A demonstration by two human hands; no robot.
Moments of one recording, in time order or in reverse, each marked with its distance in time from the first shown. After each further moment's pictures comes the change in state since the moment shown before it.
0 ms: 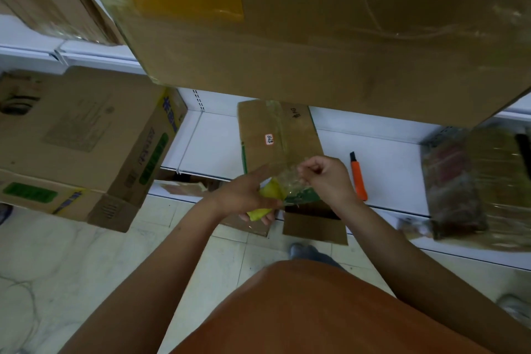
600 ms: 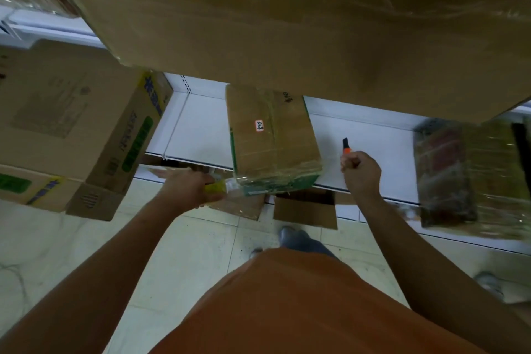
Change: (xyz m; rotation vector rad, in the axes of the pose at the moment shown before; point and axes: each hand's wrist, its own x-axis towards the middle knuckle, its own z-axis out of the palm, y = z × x) left_hand 0.025 -0.103 -0.047 0.975 0.323 -0.106; right_hand 0.043 0.110 -0.048 -0.191 0.365 0.079
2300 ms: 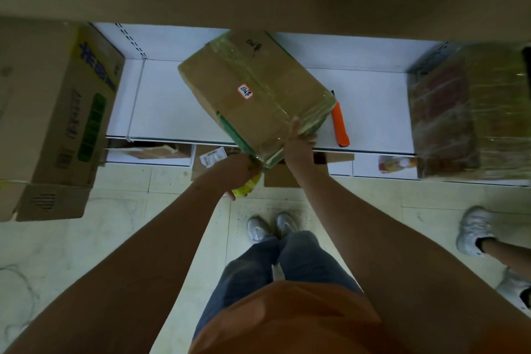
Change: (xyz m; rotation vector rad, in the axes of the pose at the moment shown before) left_hand 0.066 0.128 0.033 -0.690 -0.539 -0.159; right_hand -0.023 -0.017 0.093 0.022 -0.284 0.394
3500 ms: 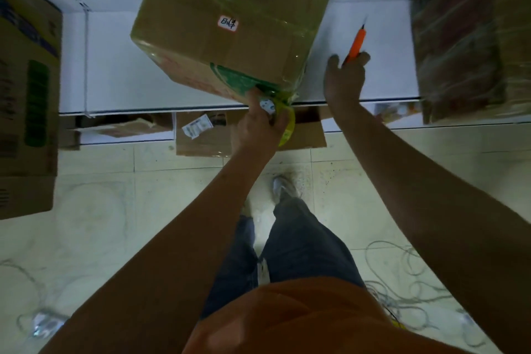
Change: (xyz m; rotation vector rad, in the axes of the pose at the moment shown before) left_hand 0.041 0.034 0.078 -0.072 0.604 0.299; right_hand 0.087 0.044 -0.063 0.226 0.510 -0.012
